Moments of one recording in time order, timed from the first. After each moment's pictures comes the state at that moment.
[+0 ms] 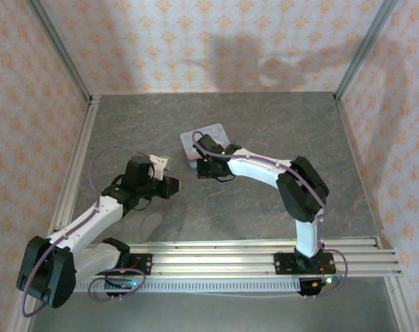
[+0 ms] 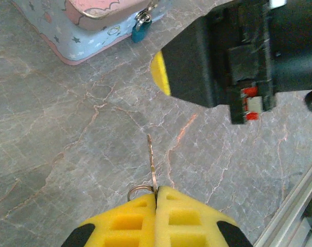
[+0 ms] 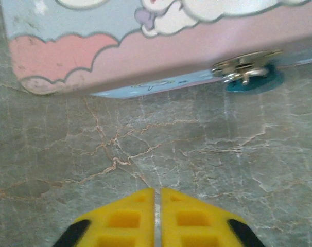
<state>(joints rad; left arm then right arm) -0.33 1.05 0.54 -0.24 0.45 -0.34 0.81 1.90 1.38 -0.55 0.04 0.66</state>
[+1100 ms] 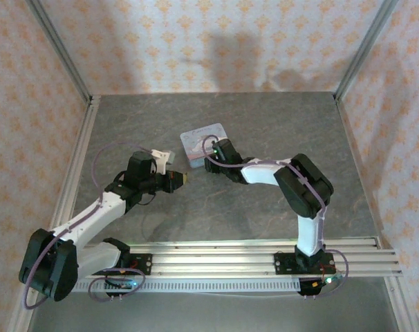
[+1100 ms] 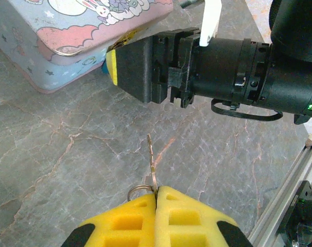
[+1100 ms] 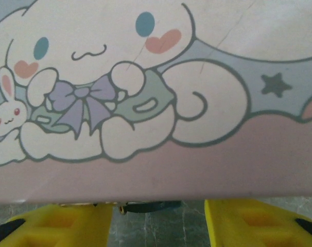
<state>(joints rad) -0.34 1.11 0.57 -0.12 0.50 -0.42 0.69 1.93 1.08 0.08 0.09 0.43</state>
